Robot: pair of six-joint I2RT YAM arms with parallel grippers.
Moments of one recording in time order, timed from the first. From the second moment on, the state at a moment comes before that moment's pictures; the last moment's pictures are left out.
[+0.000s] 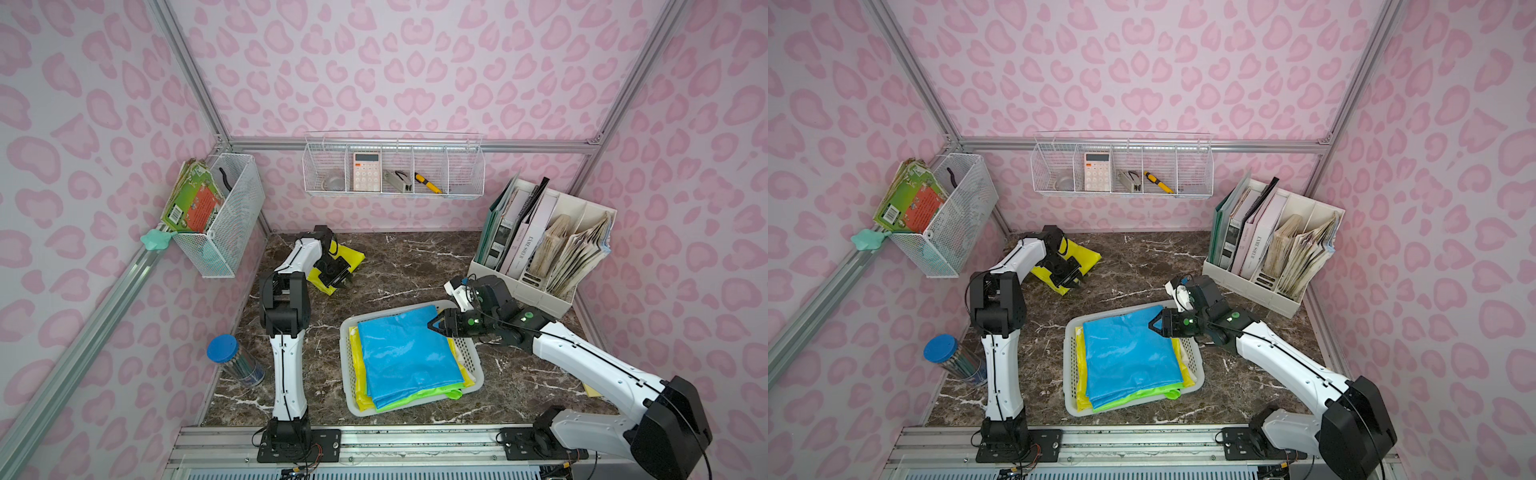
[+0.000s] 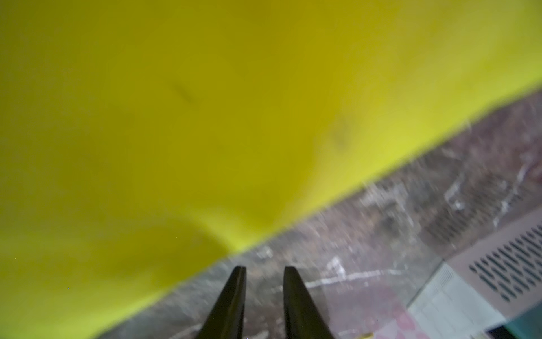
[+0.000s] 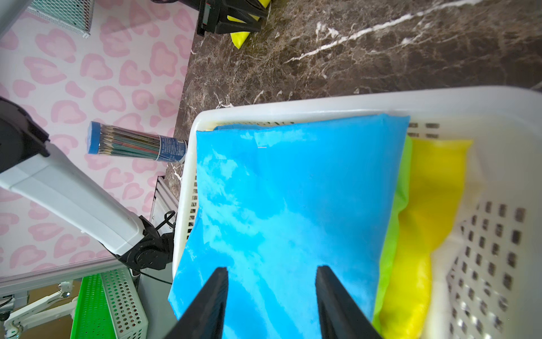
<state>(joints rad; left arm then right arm) -0.03 2.29 1.96 -1.09 0.43 -0.70 0.66 1.25 0.90 -0.40 -0.48 0.60</state>
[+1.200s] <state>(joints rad) 0.02 2.34 1.95 -1.07 0.44 -0.68 0.58 2.33 2.08 -0.63 -0.61 0.47</state>
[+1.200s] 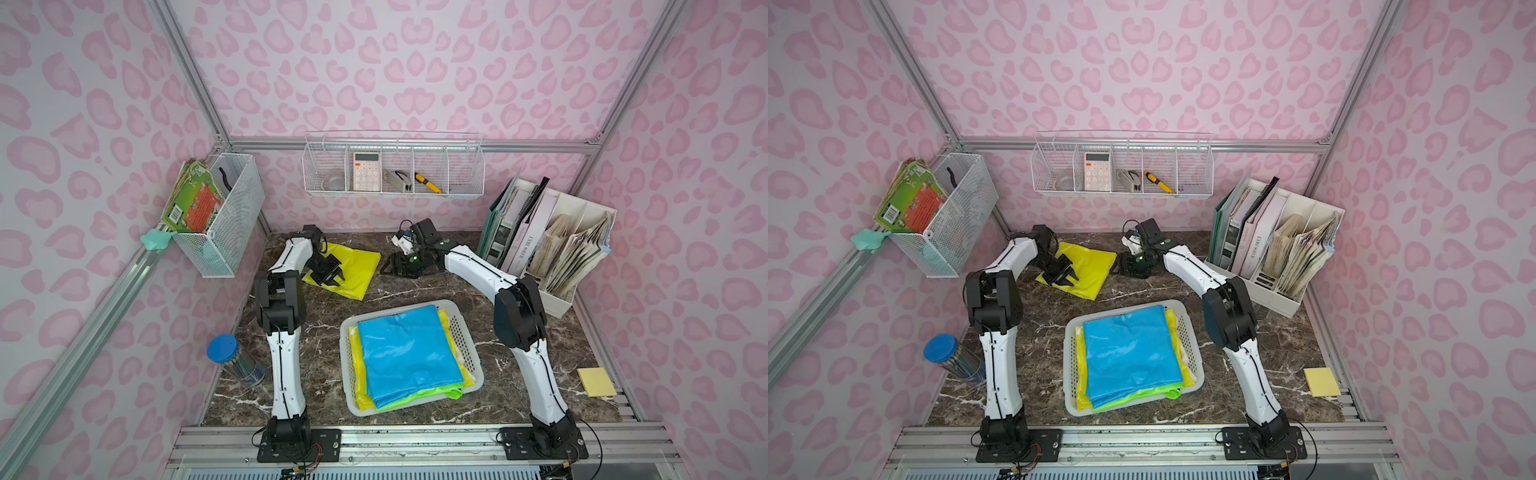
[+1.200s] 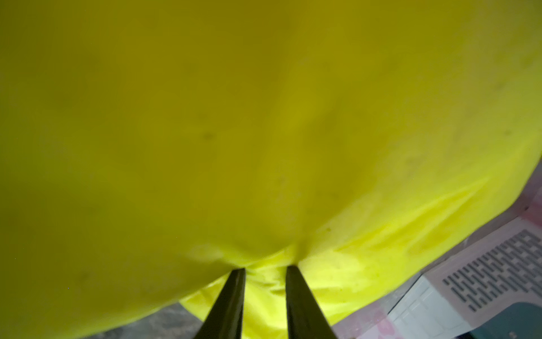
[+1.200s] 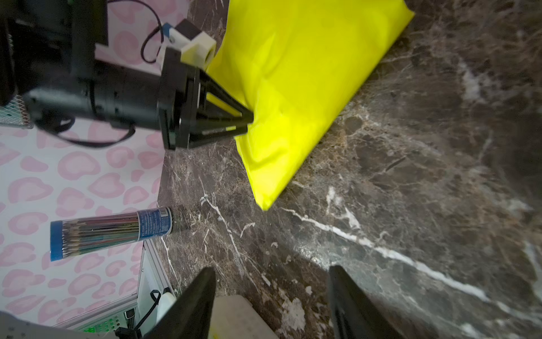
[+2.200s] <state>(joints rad) 0.12 2.18 1.81 -1.03 0.41 -0.67 0.55 2.72 2.37 -0.52 -0.78 0.54</state>
